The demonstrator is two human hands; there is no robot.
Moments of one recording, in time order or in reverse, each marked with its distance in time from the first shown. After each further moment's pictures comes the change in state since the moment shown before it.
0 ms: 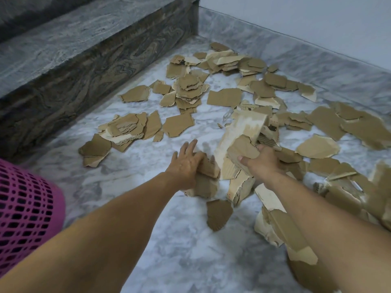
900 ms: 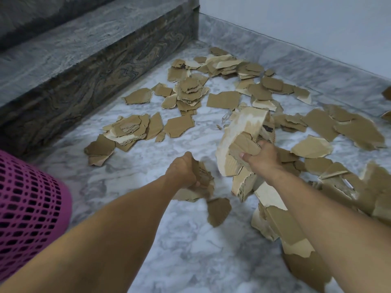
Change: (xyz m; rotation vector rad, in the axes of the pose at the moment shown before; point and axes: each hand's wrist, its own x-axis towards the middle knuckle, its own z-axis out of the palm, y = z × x) left_hand -0.021 0.015 -0.022 -0.377 -0.095 -0.363; right_hand -0.010 -0.012 -0.018 -0.059 -0.012 -0.016
